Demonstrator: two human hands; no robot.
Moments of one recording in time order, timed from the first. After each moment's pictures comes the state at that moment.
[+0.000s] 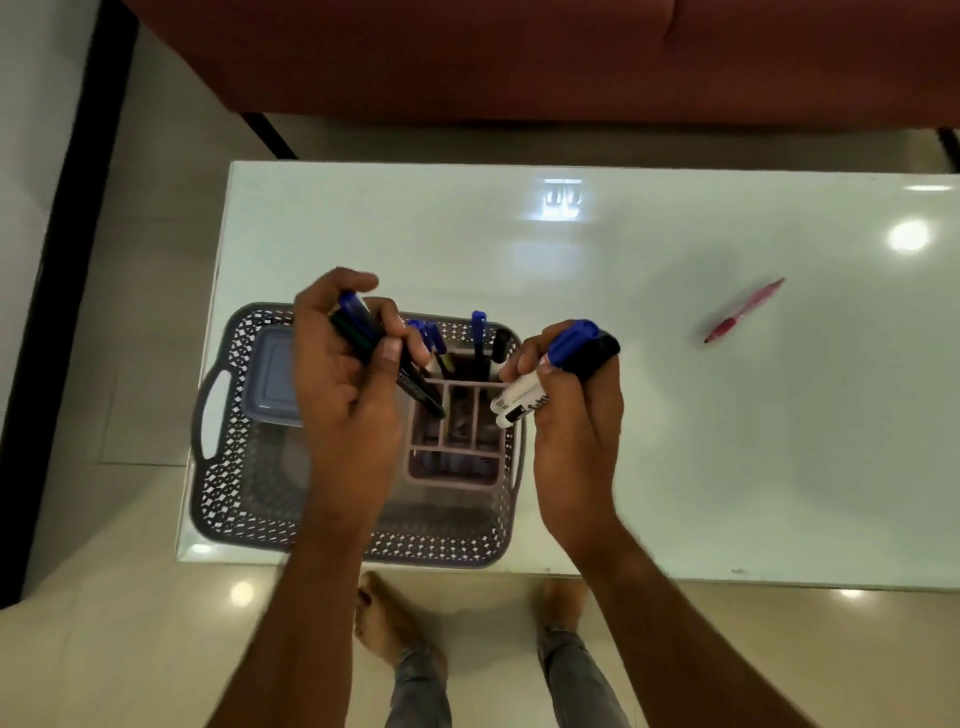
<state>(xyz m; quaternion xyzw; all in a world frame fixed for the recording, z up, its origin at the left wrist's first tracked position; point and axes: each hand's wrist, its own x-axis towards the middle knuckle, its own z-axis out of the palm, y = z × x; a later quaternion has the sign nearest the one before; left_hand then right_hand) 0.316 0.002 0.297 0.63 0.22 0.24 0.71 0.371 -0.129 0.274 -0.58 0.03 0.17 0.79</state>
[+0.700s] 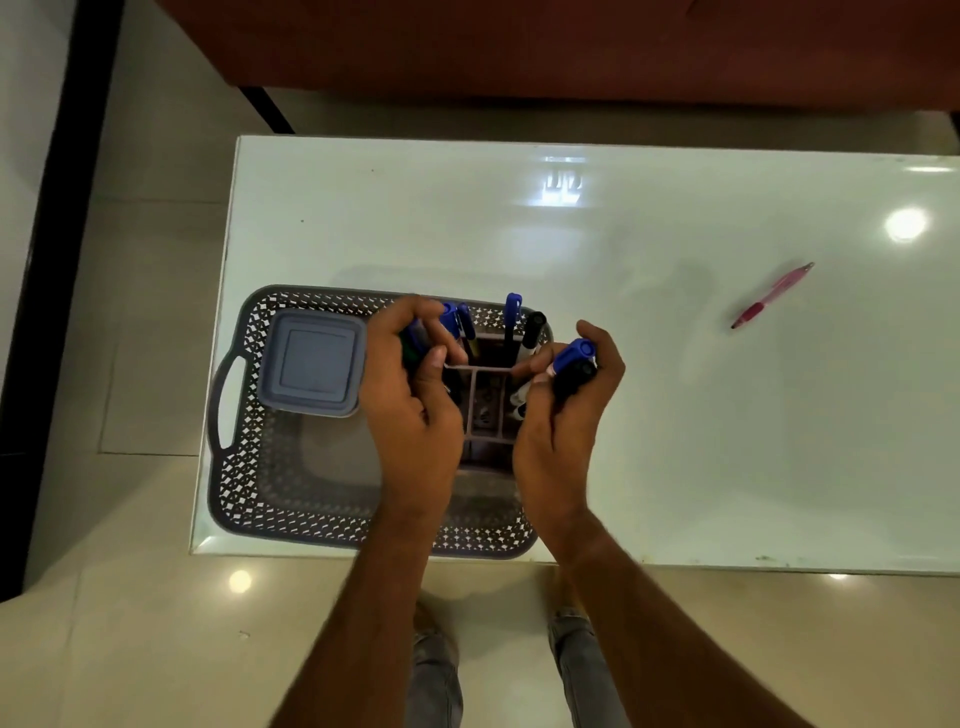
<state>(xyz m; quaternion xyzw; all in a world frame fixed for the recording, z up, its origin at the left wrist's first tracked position) 0.311 -0.004 0.253 0.71 0.24 0.30 0.58 0.340 -0.102 0.224 -0.70 0.01 0.08 0.71</state>
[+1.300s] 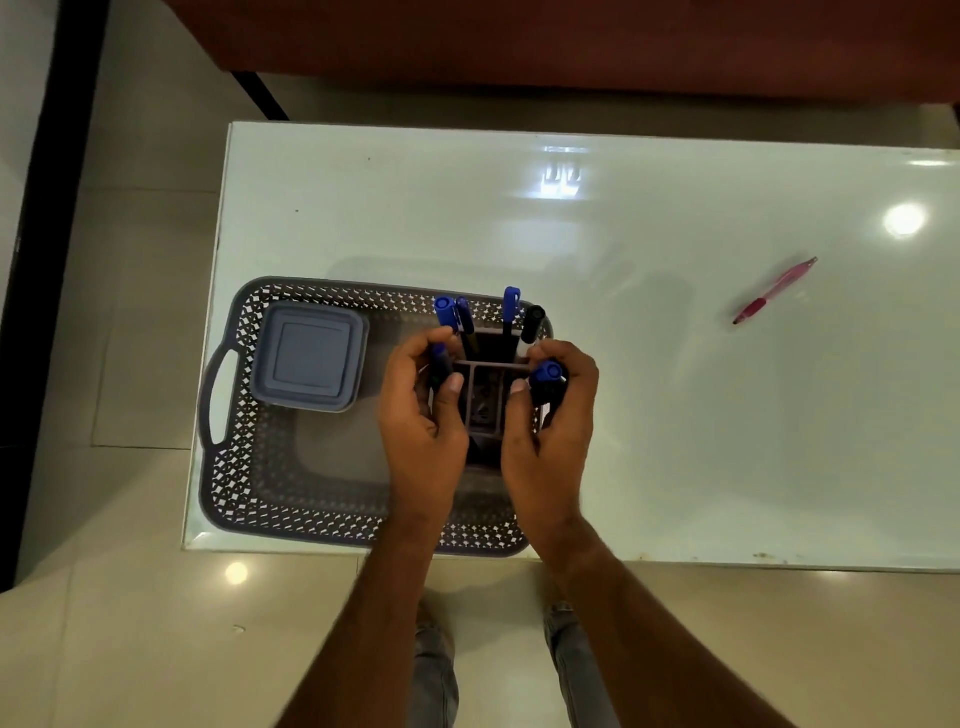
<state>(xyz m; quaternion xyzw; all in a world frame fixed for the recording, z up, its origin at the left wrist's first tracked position) 0.289 -0.014 0.206 0.70 0.31 0.23 0.60 0.328 -0.108 0.213 -0.74 -0.04 0.07 0.66</state>
